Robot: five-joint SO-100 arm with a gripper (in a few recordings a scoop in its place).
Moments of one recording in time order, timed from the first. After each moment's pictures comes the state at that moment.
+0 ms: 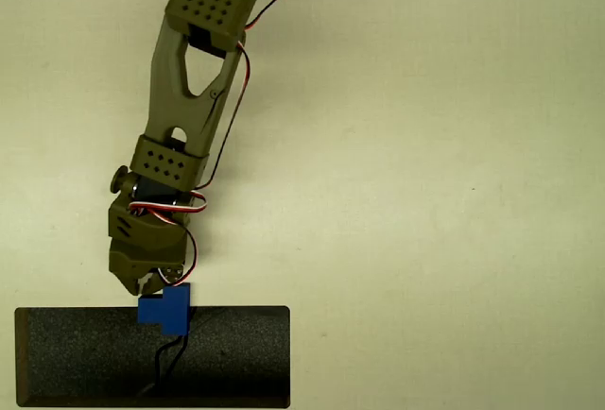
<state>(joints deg) 19.0 22.0 33.6 30.1 -106.3</state>
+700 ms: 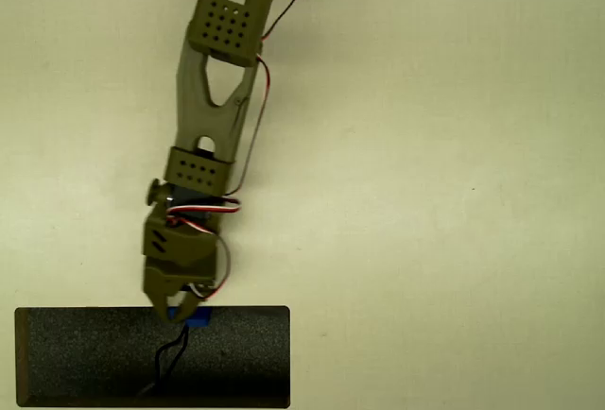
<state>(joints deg) 10.5 7.1 16.3 20.3 -99.5</state>
